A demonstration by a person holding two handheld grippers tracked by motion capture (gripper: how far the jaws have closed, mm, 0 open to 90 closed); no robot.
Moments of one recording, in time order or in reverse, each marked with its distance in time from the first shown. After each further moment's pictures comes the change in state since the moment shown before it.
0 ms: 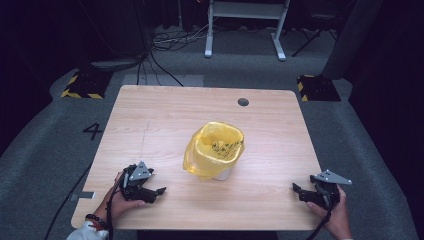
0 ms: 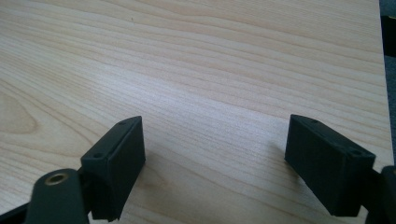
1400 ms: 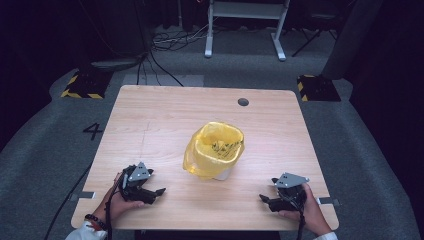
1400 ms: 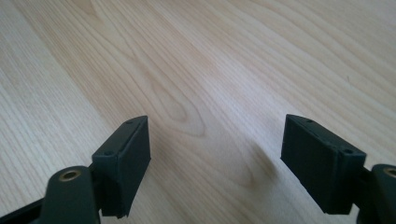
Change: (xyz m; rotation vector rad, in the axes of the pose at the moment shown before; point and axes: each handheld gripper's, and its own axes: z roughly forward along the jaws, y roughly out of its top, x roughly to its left) left arm 0.000 -0.002 -0.002 -0.001 -0.011 0.005; right arm 0.094 0.032 0.016 0.075 0.267 -0.372
